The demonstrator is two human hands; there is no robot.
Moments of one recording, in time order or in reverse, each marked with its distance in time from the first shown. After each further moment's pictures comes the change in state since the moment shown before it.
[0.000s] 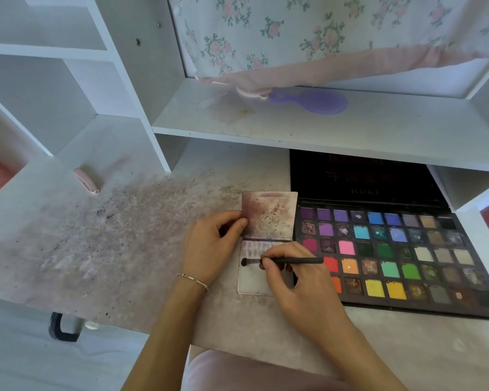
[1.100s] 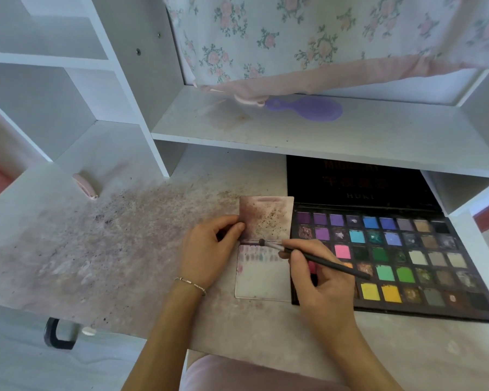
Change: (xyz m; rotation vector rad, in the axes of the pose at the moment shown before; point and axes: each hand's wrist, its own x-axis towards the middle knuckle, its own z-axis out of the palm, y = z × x) left_hand 0.002 -0.002 0.001 0.010 0.014 -0.019; right_hand -0.003 0.004 -0.009 0.278 0.292 -0.065
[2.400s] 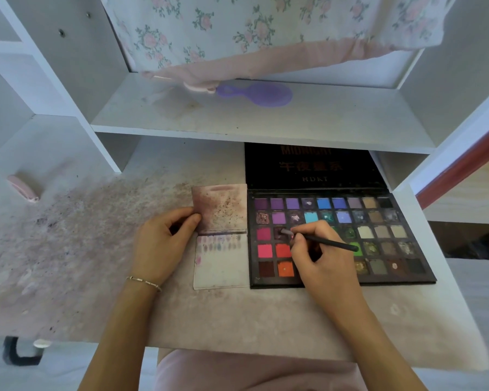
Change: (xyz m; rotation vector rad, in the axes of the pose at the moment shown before) left_hand 0.000 -0.002 0.002 0.018 0.030 0.061; right_hand 0.002 0.018 -0.060 -0.379 -0.016 0.144
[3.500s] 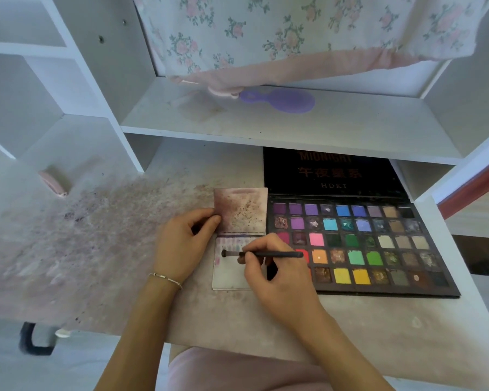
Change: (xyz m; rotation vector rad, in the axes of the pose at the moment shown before) left_hand -0.001 0.005 -0.003 0.003 -0.021 0.015; right_hand -0.009 -0.044 0.051 0.168 -0.235 -0.054
